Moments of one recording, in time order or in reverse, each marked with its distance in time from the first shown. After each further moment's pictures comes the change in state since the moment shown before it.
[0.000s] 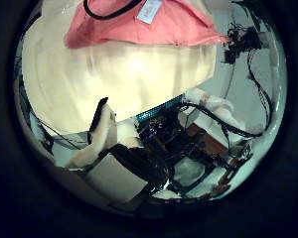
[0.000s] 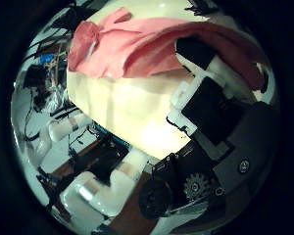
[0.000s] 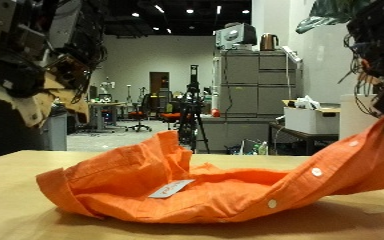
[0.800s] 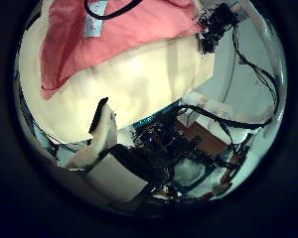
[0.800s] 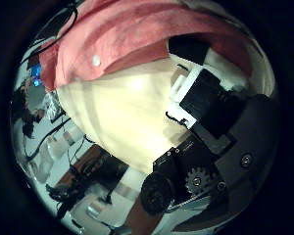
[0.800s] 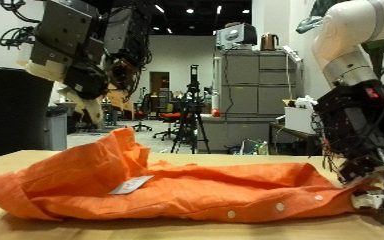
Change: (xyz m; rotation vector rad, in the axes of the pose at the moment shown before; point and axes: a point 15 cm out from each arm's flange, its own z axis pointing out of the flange) left arm 0.053 -0.050 -0.044 0.064 -0.044 0.071; right arm 0.014 -0.048 0.138 -0.235 -0.097 0.052
